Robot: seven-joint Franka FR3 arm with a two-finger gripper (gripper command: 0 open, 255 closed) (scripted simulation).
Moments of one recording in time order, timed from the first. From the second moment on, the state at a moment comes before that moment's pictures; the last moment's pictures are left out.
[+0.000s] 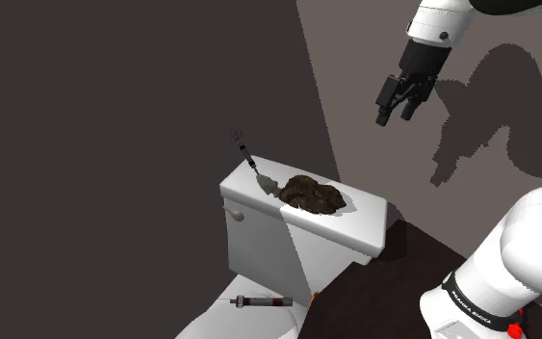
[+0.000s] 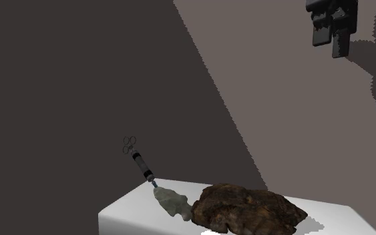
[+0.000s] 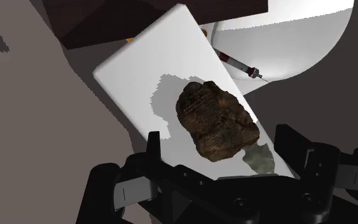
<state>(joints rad) 0.00 -0.80 0.03 -2.41 0.03 1.66 0.17</state>
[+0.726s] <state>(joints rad) 0.05 -0.62 0.06 -2.54 0.05 2.06 0.12</state>
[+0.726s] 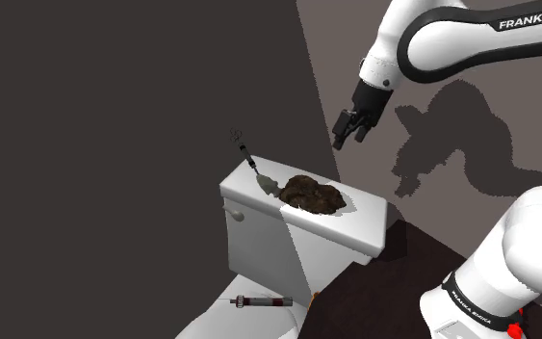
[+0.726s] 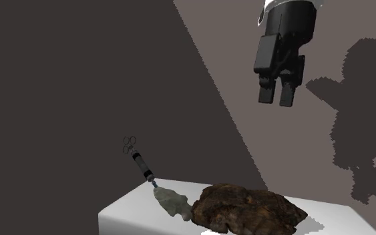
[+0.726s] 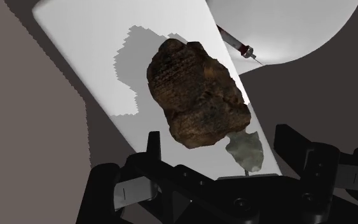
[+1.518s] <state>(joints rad) 0.11 -0.20 0.10 -2.51 0.08 2.57 0.05</state>
